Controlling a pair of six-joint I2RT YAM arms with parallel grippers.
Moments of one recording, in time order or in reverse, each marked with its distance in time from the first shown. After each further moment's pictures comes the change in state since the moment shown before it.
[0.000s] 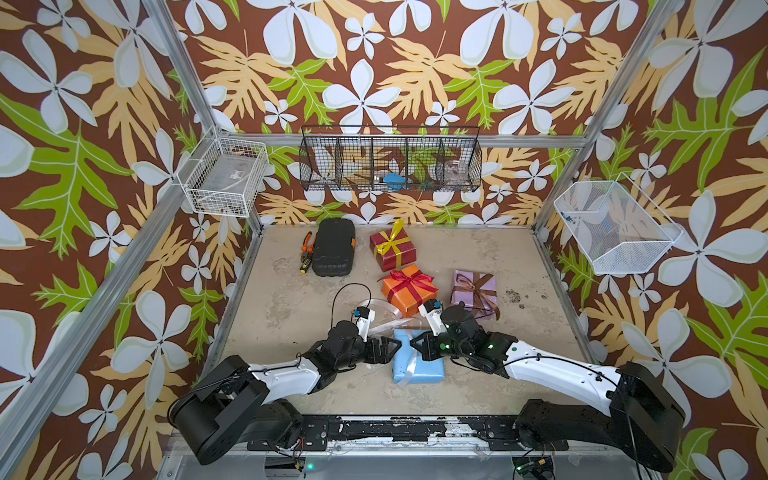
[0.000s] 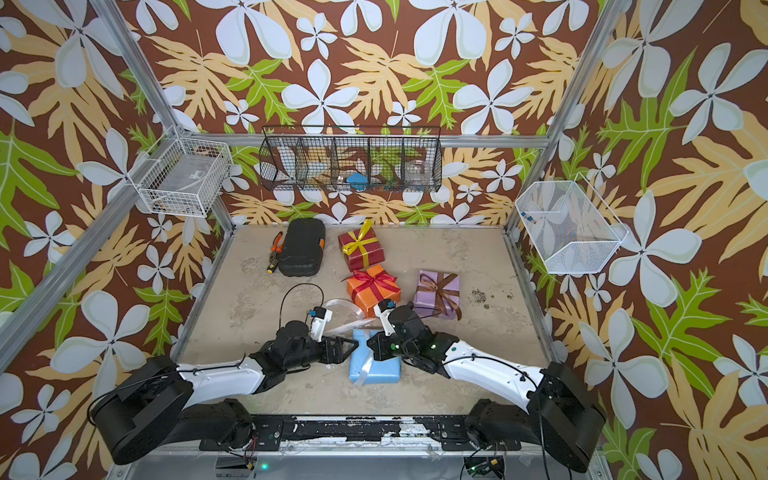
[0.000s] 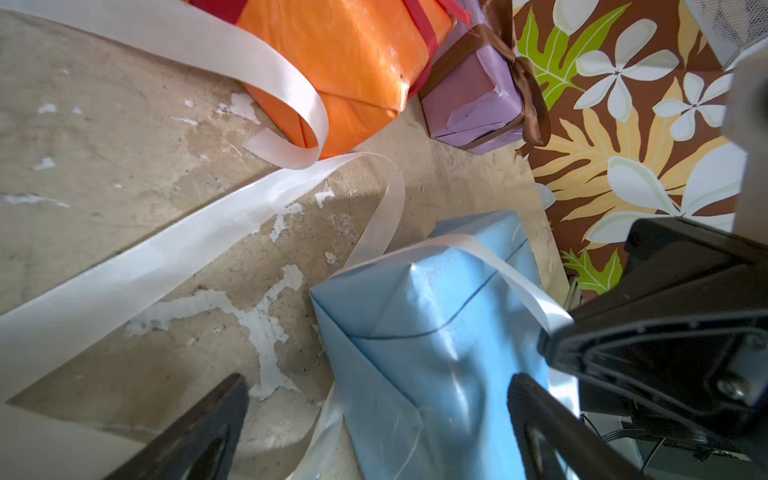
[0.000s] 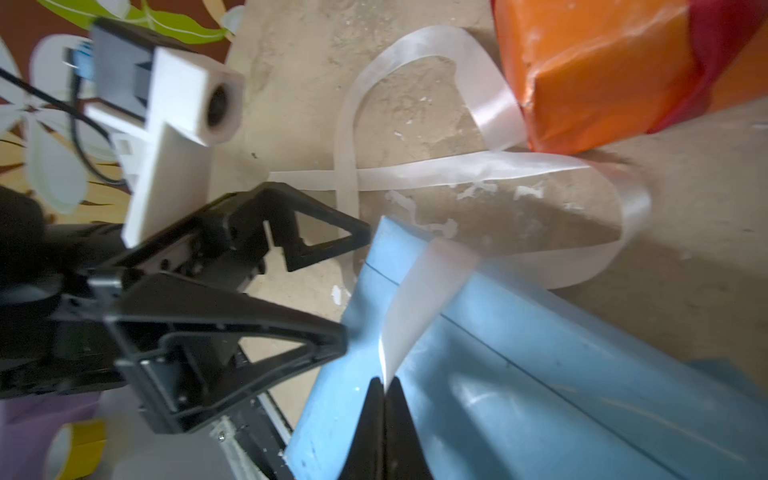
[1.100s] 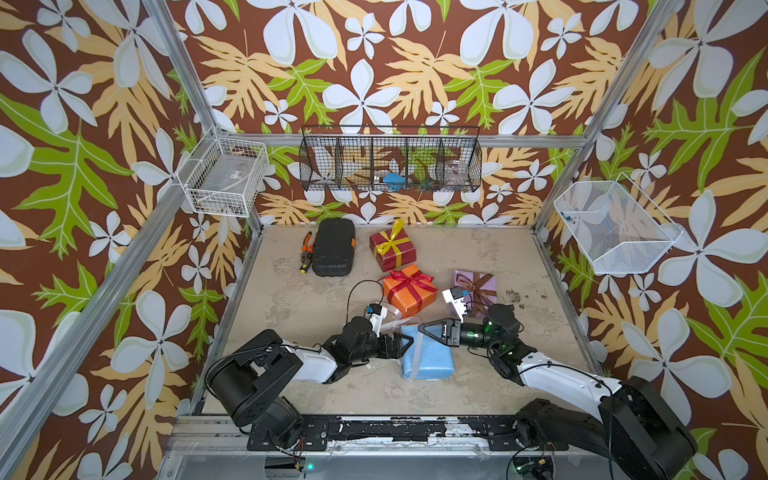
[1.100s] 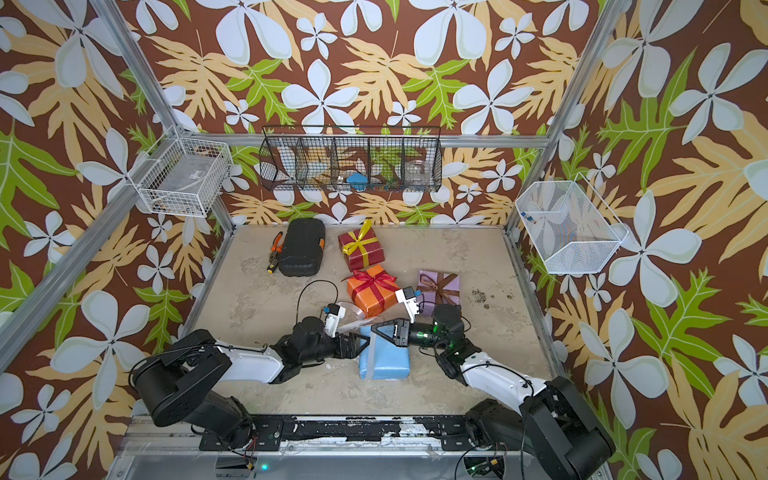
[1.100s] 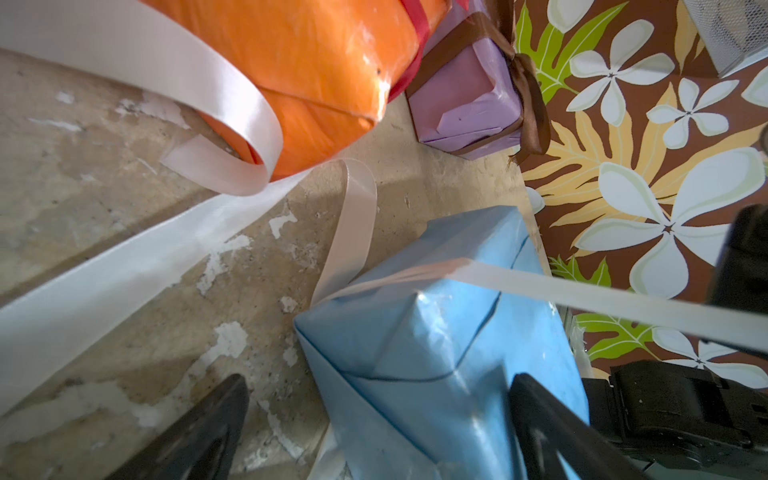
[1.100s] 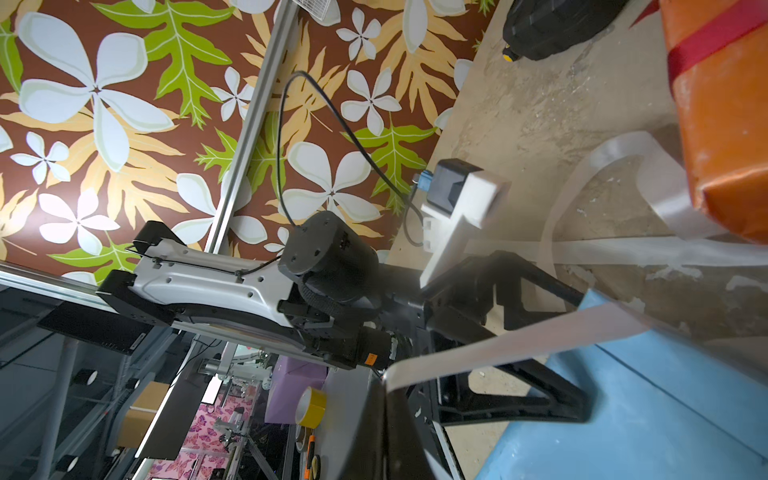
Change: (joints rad) left arm -0.039 0.208 0.087 0.129 -0.010 -0.045; right arm -0.293 -0.079 -0.220 0.720 -0.547 0.361
